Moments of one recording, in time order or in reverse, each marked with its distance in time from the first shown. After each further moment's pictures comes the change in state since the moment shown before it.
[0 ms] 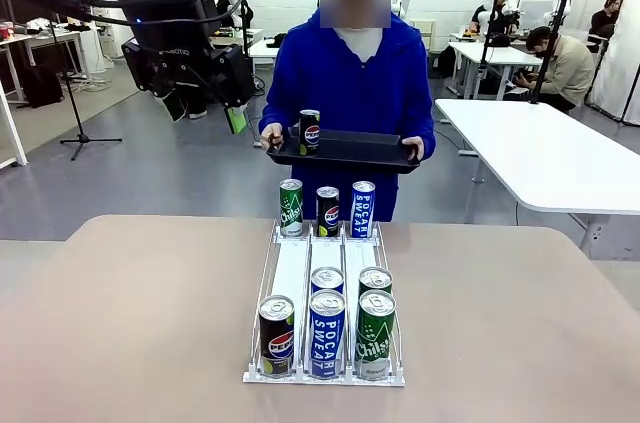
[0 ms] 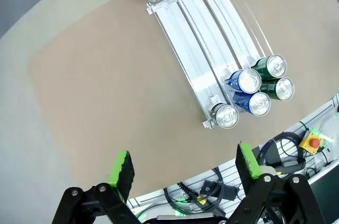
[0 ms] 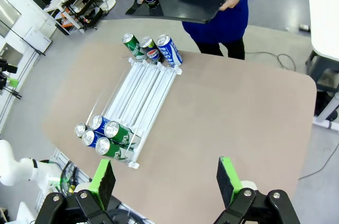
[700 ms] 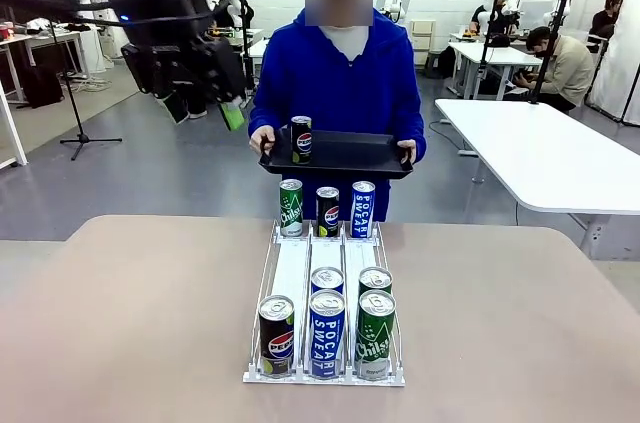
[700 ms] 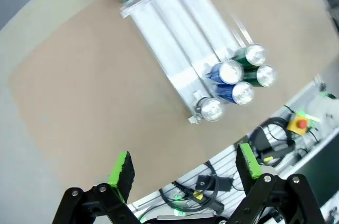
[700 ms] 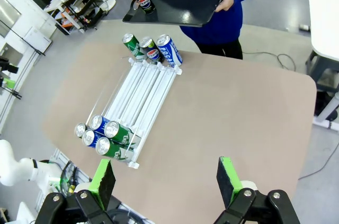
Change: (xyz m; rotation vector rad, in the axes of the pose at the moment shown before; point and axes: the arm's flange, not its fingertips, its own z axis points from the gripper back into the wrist) left arm 0.001 0.027 0.002 -0.165 0.011 -0.092; right arm 0.000 0.000 0.000 0.000 0.000 0.000
